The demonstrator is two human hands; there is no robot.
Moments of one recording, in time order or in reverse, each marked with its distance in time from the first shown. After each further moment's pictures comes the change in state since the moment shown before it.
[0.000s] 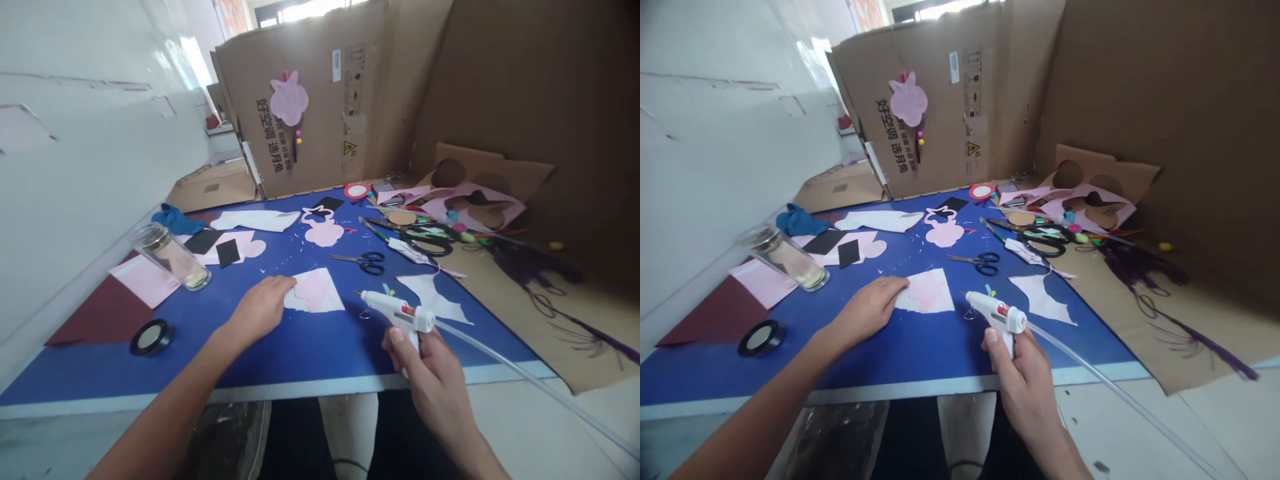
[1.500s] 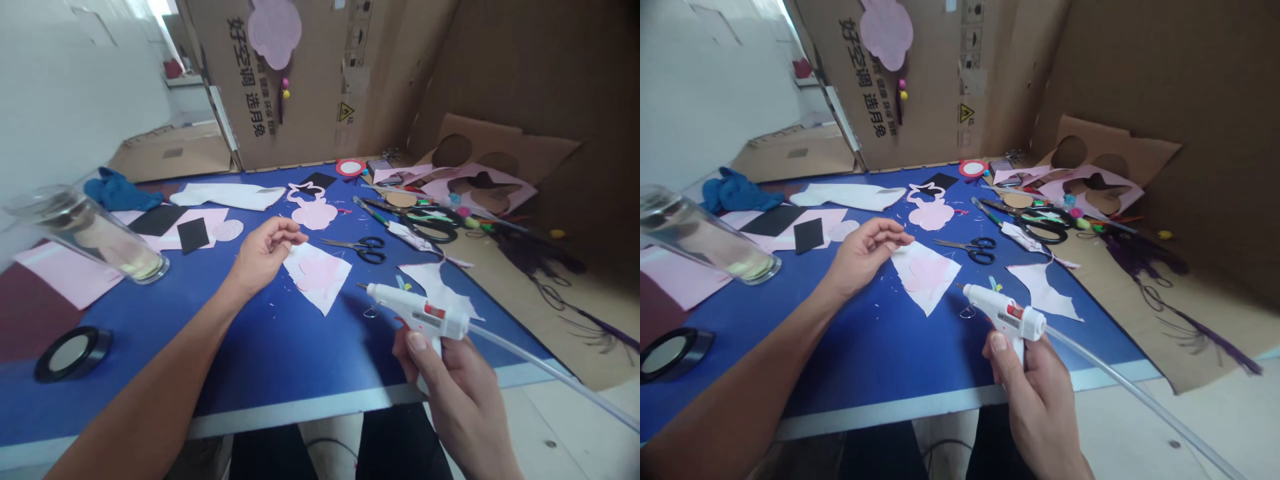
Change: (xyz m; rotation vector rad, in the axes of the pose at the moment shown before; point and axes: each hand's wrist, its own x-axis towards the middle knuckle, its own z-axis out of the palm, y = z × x) left_hand 0.078 0.001 0.012 -1.044 0.275 -0.070; right_hand -0.006 -0.003 0.000 -0.035 0.042 0.079
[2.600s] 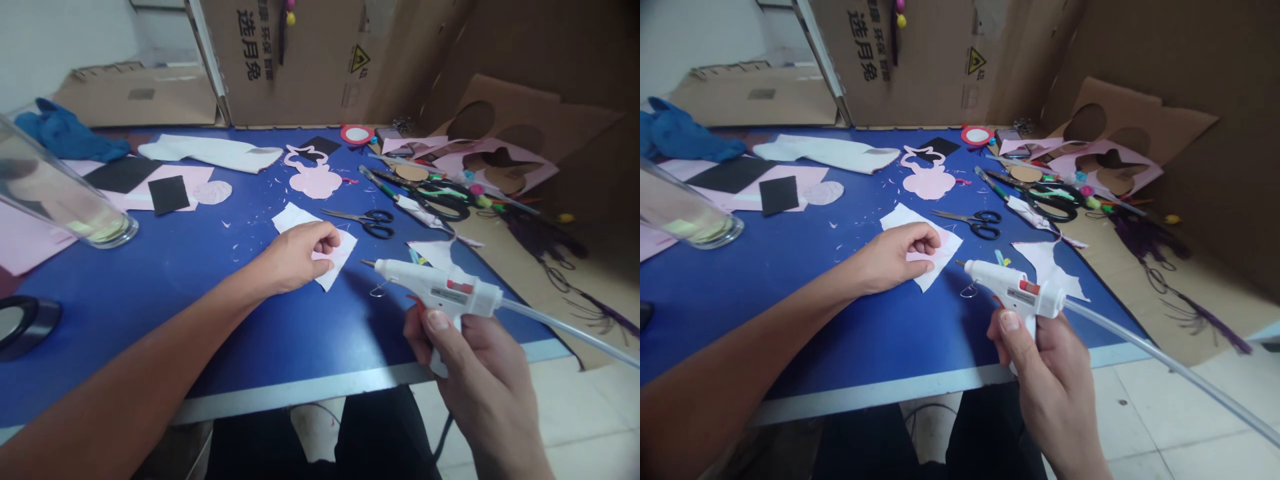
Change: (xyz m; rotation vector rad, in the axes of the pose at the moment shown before) left_hand -0.015 -0.013 0.048 0.232 -0.333 0.023; right_hand 0.007 0.001 -0.009 -0.043 -0.058 -0.045
